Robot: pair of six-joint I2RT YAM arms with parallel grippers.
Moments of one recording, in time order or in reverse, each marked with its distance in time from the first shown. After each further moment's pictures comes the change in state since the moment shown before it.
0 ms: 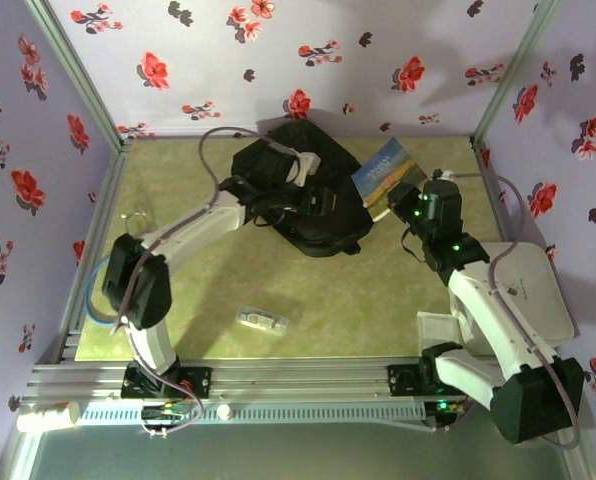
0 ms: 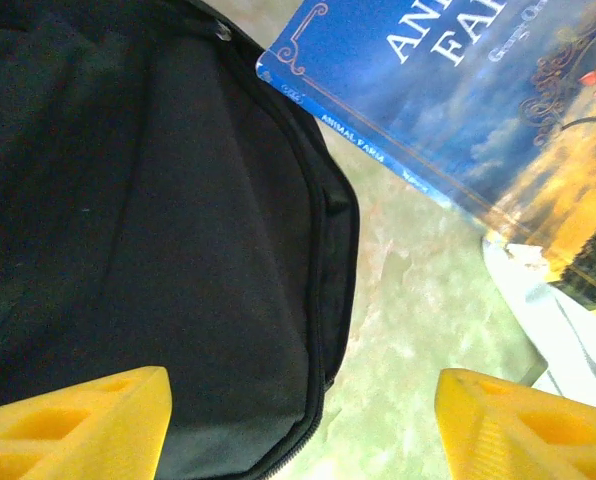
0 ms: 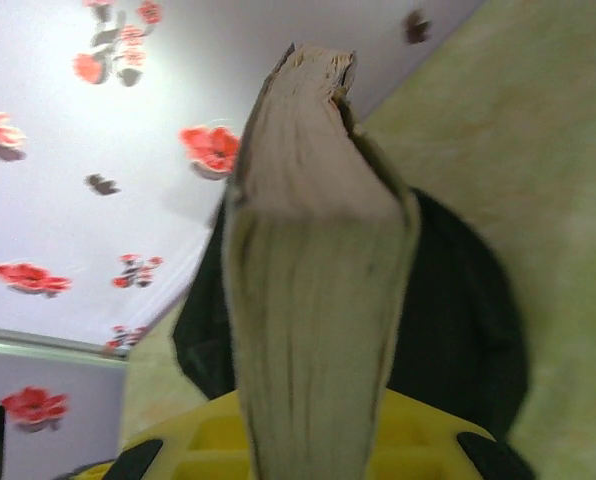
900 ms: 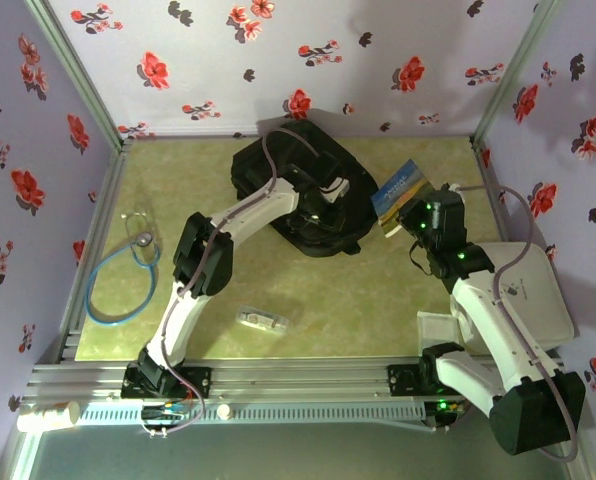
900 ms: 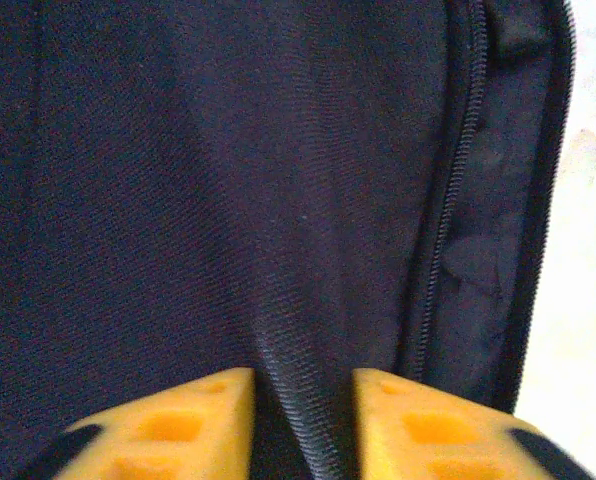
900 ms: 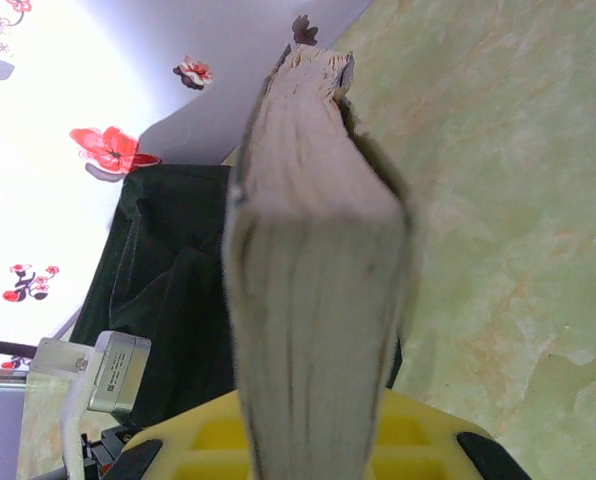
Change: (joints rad) left arm -0.073 0.448 0.500 -0.467 -0.126 0.104; right arm -0.032 -0.049 -0.047 -0.111 0.067 -0.034
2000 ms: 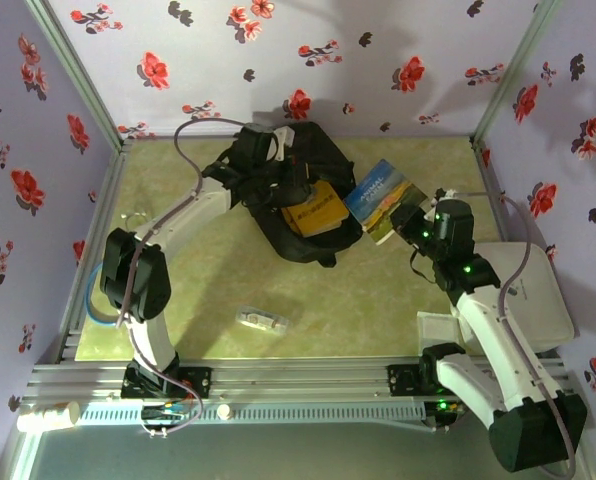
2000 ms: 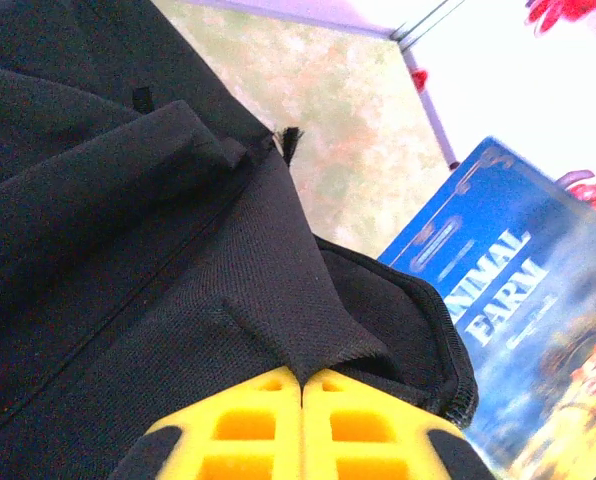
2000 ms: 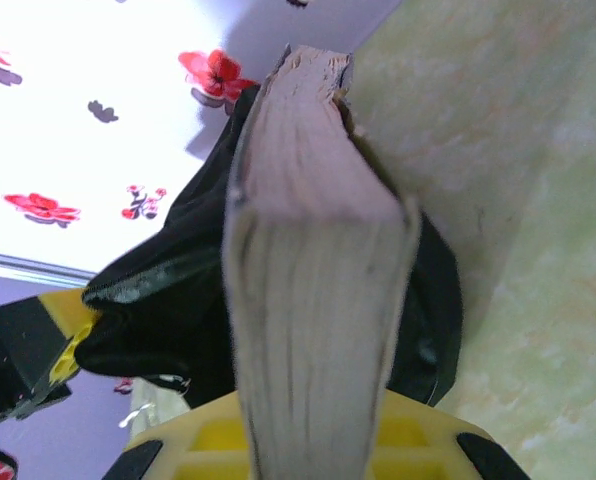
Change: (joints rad) left arm 0.212 -0.457 -0.480 0.595 0.179 -0.303; right arm -0.028 -0.109 -0.075 0.046 -0.293 0.039
